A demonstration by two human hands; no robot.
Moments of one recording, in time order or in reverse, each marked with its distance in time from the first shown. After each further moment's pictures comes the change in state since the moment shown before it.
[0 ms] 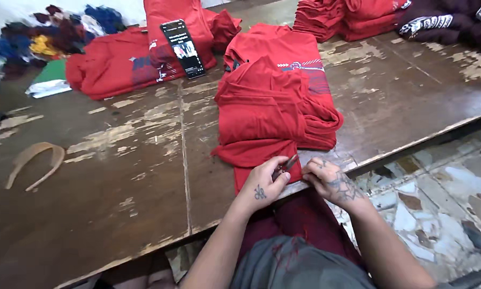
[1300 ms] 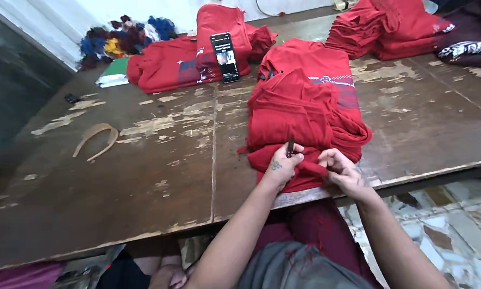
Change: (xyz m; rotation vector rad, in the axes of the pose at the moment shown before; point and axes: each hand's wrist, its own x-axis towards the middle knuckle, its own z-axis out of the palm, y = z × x) left_hand 0.029 0.008 -0.002 -0.734 0.220 -0.357; right_hand 0.031 0.017 0.006 0.726 -0.051 0.076
